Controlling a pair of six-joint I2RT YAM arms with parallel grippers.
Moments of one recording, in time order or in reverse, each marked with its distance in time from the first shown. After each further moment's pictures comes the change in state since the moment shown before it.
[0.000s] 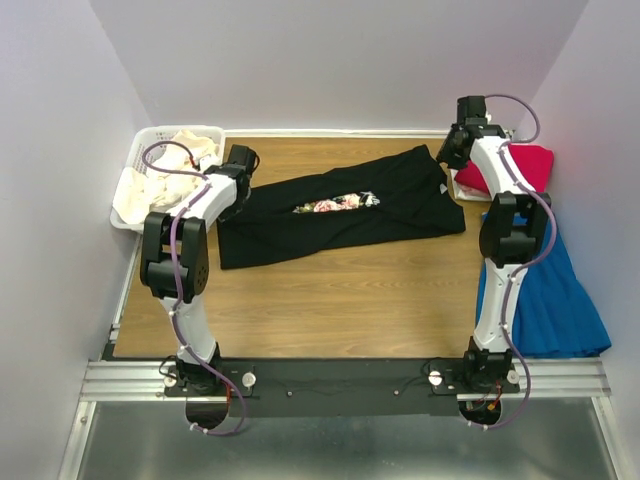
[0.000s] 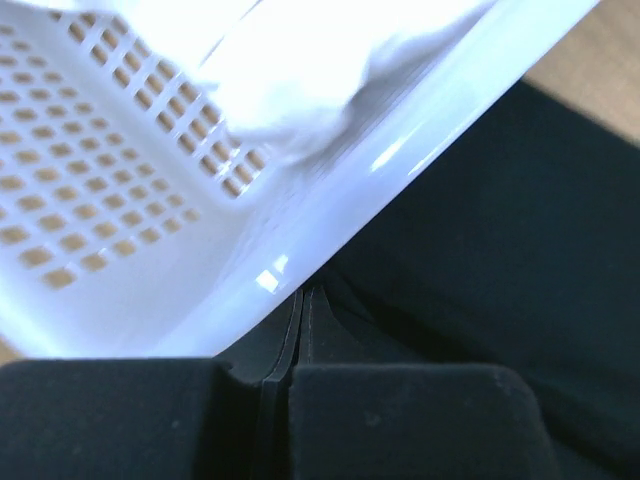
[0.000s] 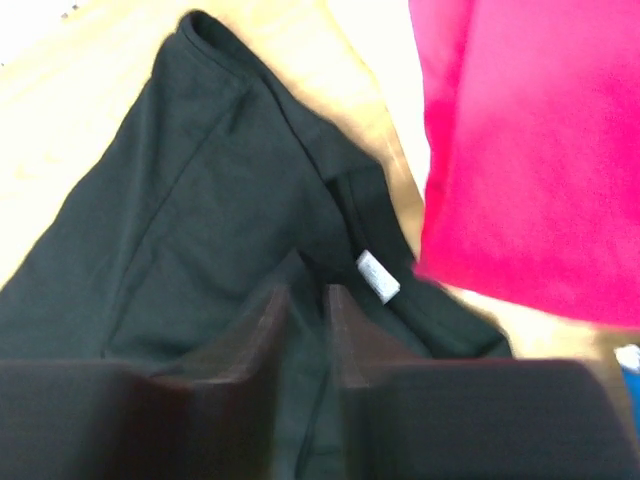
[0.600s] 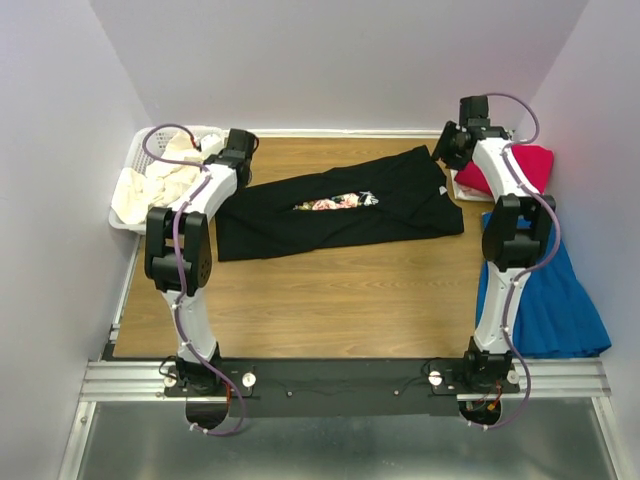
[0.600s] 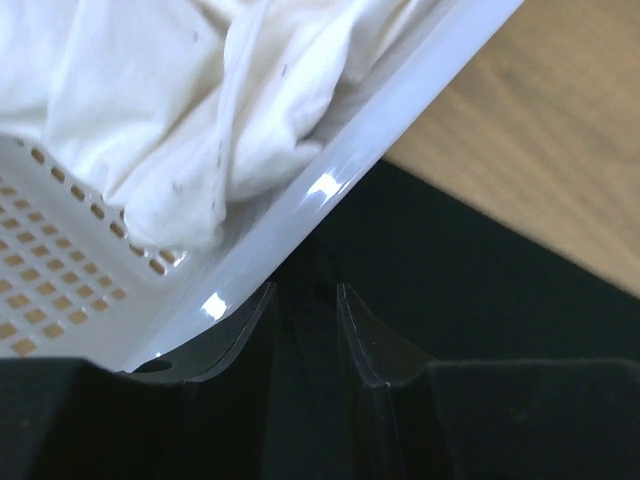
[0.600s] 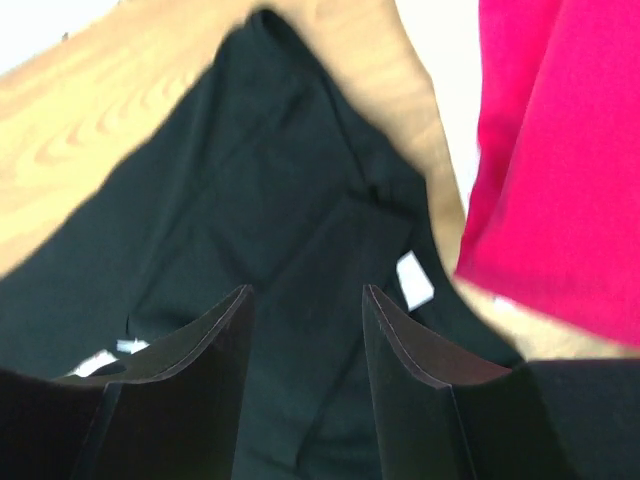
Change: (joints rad) left arm 0.019 0.098 0.206 0.097 -0.008 0.062; right arm -0.001 0.010 0.028 0.027 -0.100 -0.055
